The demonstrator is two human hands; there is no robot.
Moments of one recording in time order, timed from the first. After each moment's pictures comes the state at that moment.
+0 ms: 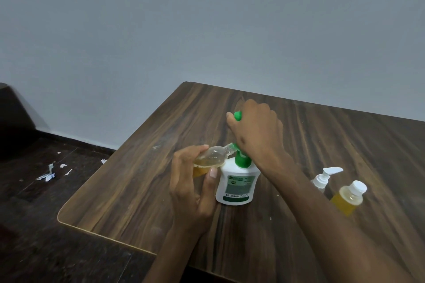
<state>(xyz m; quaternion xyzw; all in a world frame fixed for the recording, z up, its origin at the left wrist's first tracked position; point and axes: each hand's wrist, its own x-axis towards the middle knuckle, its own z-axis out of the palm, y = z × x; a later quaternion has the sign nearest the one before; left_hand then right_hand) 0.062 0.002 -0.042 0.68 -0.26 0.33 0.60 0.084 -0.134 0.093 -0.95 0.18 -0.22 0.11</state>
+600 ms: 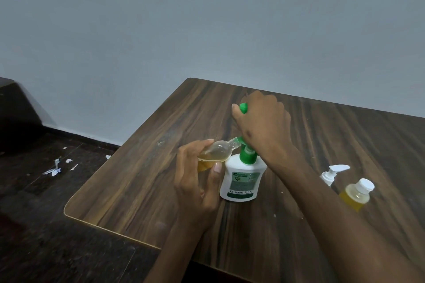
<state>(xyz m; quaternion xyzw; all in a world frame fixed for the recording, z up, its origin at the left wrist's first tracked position) 0.064 0.003 -0.040 0.68 -0.26 0.32 0.60 0.090 -0.137 0.092 -0.95 0.18 -0.25 0.10</state>
